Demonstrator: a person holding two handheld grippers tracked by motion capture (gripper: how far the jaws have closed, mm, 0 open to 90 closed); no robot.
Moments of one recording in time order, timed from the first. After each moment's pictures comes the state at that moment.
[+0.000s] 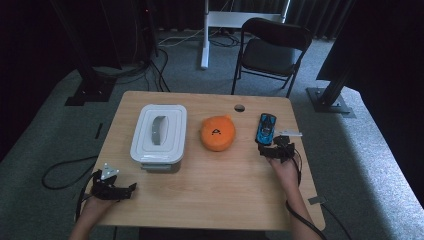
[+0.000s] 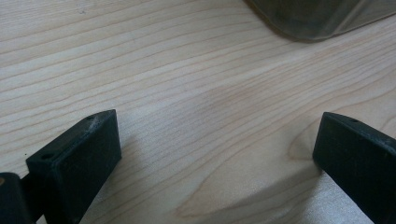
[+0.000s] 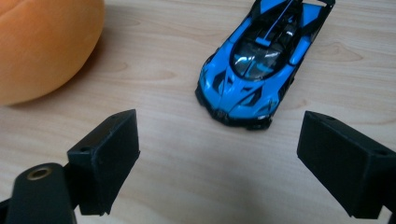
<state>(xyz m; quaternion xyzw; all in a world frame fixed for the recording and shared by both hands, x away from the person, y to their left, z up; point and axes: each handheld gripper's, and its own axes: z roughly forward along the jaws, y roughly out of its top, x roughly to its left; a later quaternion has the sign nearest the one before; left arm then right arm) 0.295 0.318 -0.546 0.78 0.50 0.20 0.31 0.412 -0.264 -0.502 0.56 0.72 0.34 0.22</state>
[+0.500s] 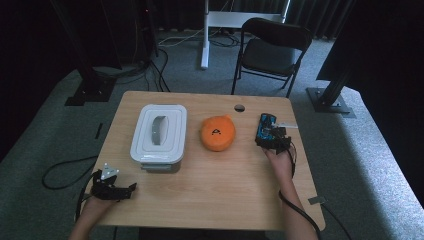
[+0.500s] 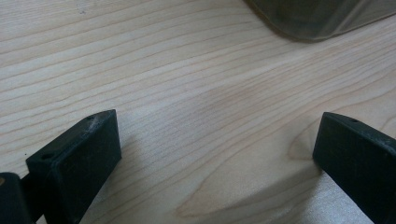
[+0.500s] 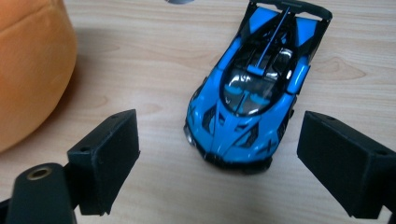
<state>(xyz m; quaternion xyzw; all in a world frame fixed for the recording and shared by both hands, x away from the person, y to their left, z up) 0.295 0.318 -0.546 0.78 0.50 0.20 0.31 0.446 -0.257 -0.504 0.60 0.69 0.34 0.22</state>
